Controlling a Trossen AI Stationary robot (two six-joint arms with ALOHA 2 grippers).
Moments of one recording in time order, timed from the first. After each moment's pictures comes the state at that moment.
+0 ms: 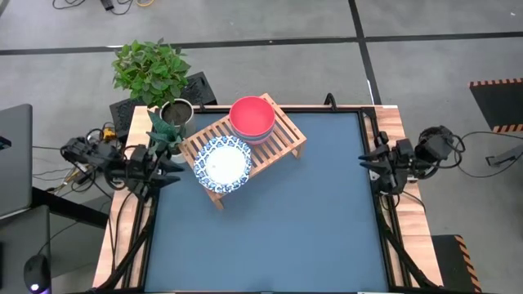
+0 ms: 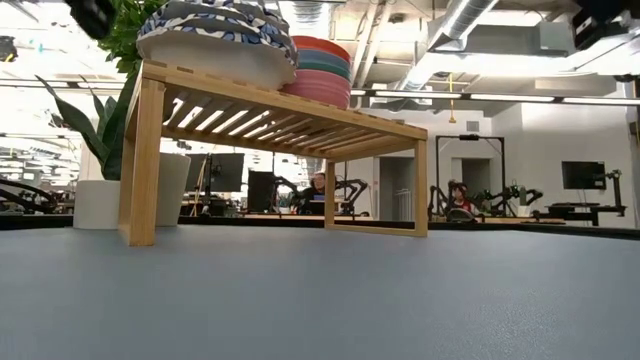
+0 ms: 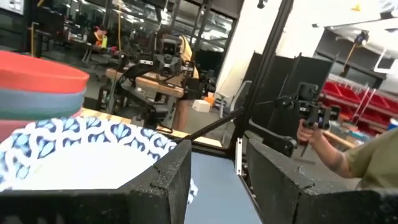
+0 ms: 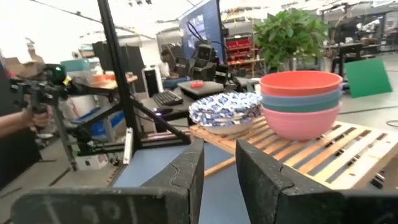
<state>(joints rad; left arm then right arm) -0.43 0.18 0.48 -0.12 -0.32 -0.27 0.71 0.00 0.54 -0.39 0.69 0.08</state>
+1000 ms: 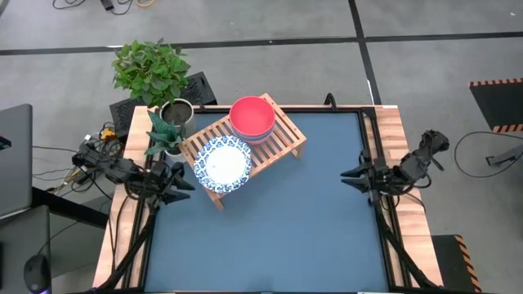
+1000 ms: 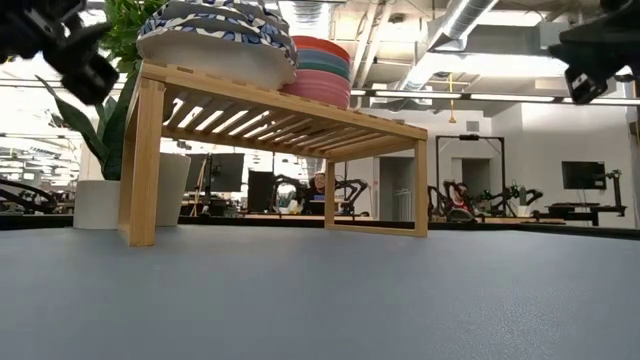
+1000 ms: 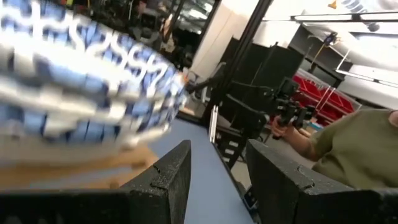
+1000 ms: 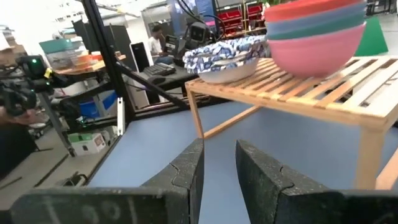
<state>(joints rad) -0.43 0.00 0.14 0.02 -0.20 -0.43 0.68 0.00 0.25 -0.26 0.70 0.24</state>
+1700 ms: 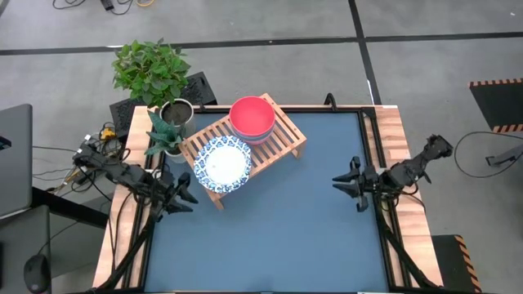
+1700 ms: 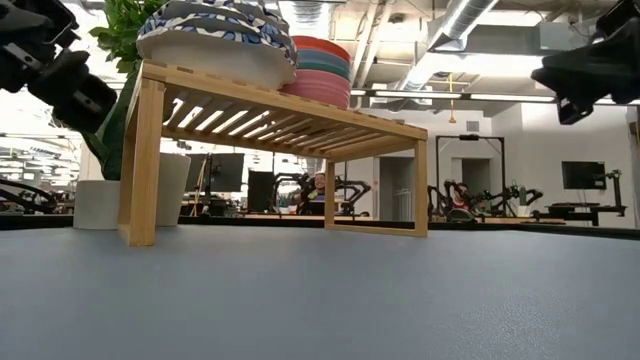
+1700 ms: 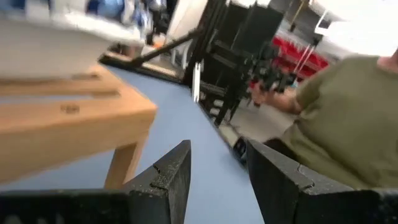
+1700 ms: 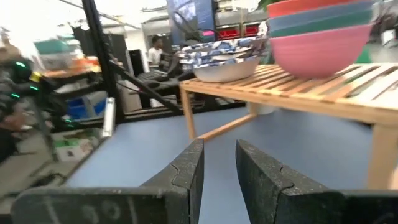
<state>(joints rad) -0.43 0.00 0.01 0.05 -0.04 -0.43 0.58 0.01 0.02 0.06 0.62 0.12</state>
